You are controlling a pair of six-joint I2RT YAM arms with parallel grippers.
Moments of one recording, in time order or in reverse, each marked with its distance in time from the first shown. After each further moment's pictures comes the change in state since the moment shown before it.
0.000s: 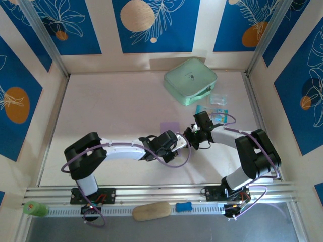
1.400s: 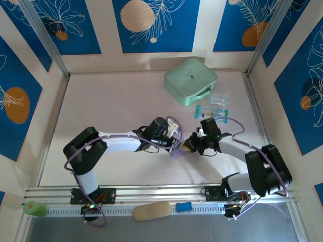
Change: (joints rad) left arm 0.175 0.022 -0.025 0.237 0.439 -0.418; right arm -0.024 -0.177 -0.167 0.062 0.029 -0.021
